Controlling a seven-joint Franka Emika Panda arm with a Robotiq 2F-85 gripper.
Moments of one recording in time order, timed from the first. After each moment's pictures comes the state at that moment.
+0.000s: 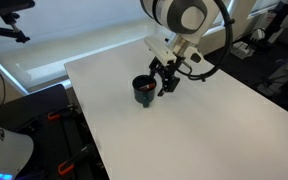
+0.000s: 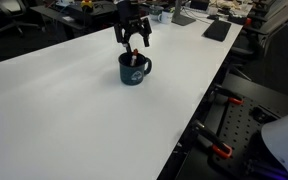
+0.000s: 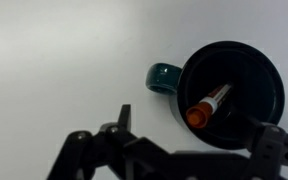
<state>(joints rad) -0.09 0.56 -0.03 -1.84 0.04 1.96 0.02</state>
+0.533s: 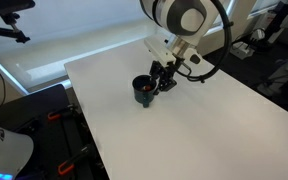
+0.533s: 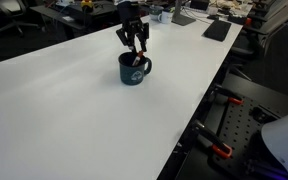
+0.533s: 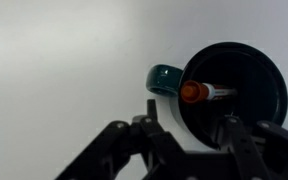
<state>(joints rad) -0.09 0.56 -0.03 -1.84 0.04 1.96 0.02</state>
